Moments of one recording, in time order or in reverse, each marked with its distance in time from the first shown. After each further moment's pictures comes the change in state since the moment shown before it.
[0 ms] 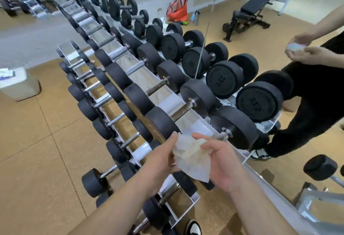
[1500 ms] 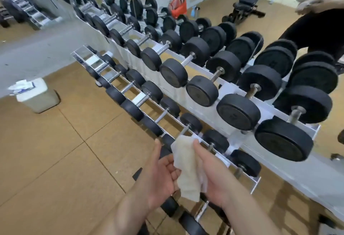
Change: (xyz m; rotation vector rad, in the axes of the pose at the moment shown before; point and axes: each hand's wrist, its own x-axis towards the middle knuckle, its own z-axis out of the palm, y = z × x) left_hand -0.148 0.021 -0.367 -0.468 -0.097 -0.339; right_hand -0.024 0.240 0.328 -0.022 -0.017 0.137
